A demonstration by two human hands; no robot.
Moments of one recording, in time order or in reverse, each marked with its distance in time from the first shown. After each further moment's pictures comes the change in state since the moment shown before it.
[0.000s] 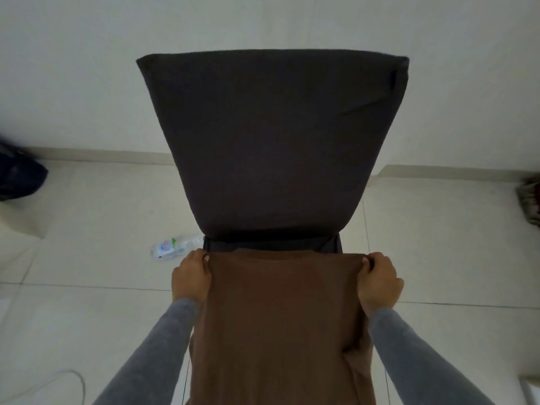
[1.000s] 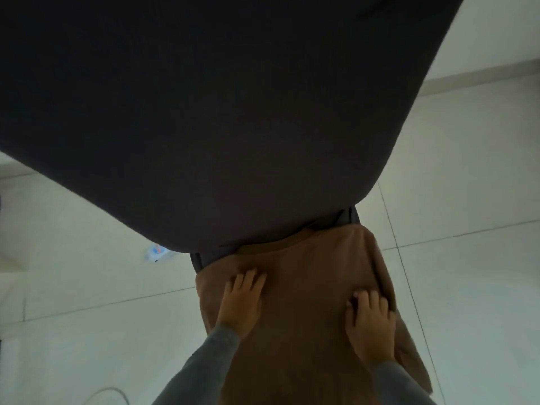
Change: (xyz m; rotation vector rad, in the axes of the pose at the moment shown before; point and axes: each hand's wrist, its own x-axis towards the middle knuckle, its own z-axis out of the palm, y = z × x) left_hand 0.021 -0.006 0.120 0.501 -0.434 0.681; right_hand -0.090 0.053 0.119 -0.297 -0.320 -0.071
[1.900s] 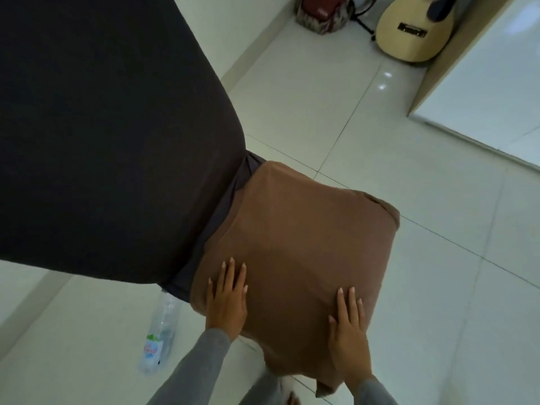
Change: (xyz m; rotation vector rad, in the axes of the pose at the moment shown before) left_hand -0.012 -0.069 0.023 0.151 -0.038 0.459; right_hand -0.202 -0.154 0.121 0.684 0.144 0.805
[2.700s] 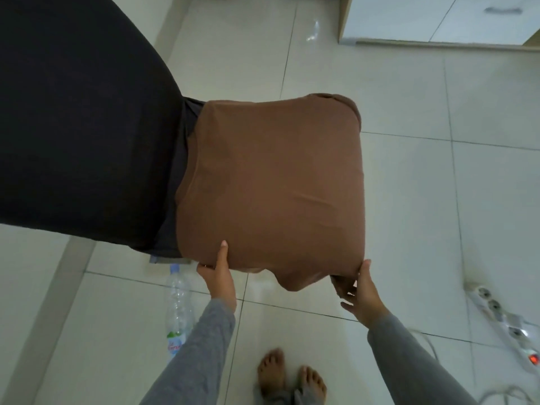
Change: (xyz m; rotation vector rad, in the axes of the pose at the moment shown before) left_hand -0.049 -0.030 0.052 -1.404 0.124 -0.487; right_hand -0.081 0.061 0.103 1.326 -0.054 0.766
